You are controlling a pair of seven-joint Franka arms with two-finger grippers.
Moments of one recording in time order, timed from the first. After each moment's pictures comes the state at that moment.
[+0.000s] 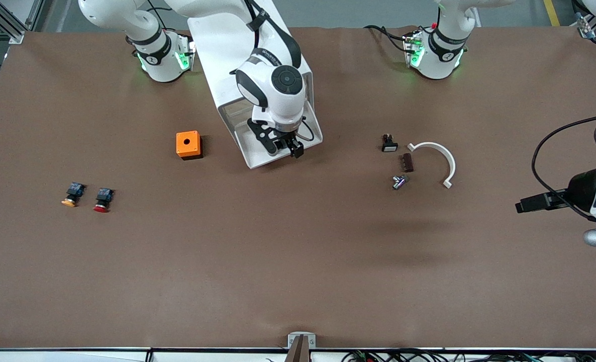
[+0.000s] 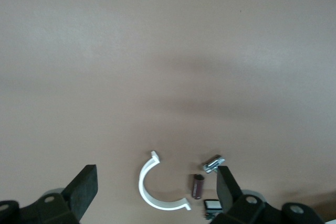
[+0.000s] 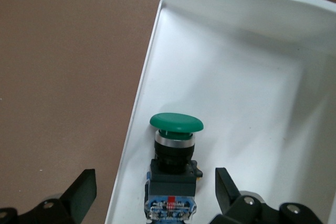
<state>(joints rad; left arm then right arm) 0.00 0.46 0.07 -1.17 -0.14 1.56 -0.05 0.90 0.47 -0.03 -1.81 0.00 2.20 1.81</state>
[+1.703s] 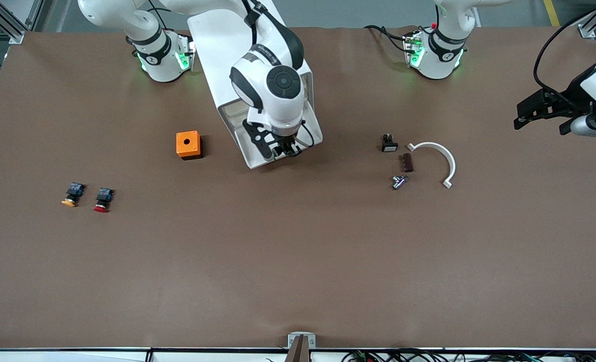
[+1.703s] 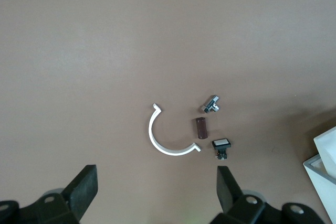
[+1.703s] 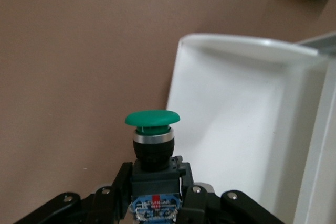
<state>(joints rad) 0.03 -0.01 -0.09 -1.56 -0.06 1.53 0.06 0.84 0.47 -0.05 -1.61 0.06 1.99 1.77</state>
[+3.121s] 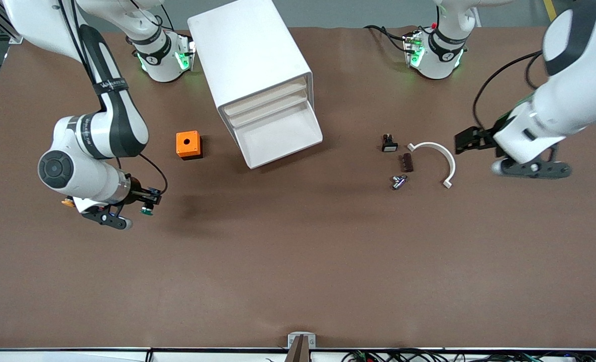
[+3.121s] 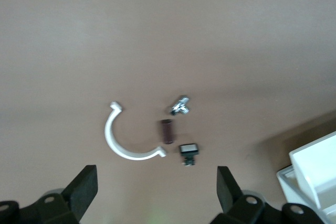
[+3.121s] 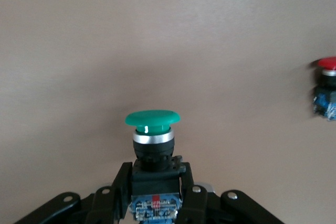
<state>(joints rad) 0.02 0.17 -0.28 -1.56 -0.06 1.61 -0.21 0.16 0.34 -0.06 -1.94 0.08 2.16 0.34</state>
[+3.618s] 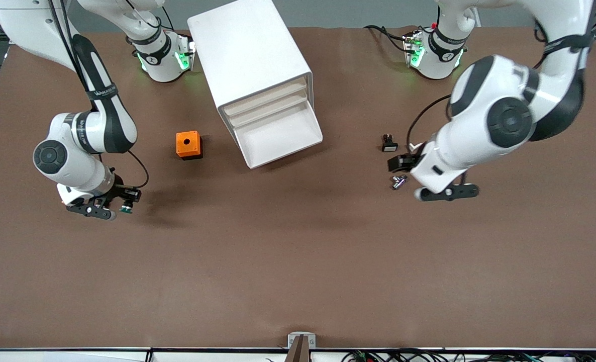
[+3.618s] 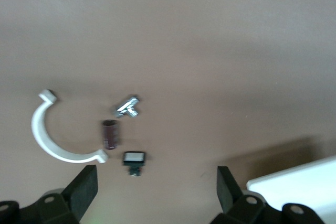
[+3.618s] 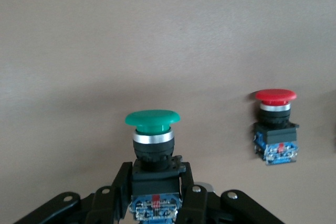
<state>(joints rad) -0.12 0.36 -0.34 -1.56 -0.04 1.75 -0.57 0.05 0.32 -0.06 -2.15 -0.05 2.44 0.24</state>
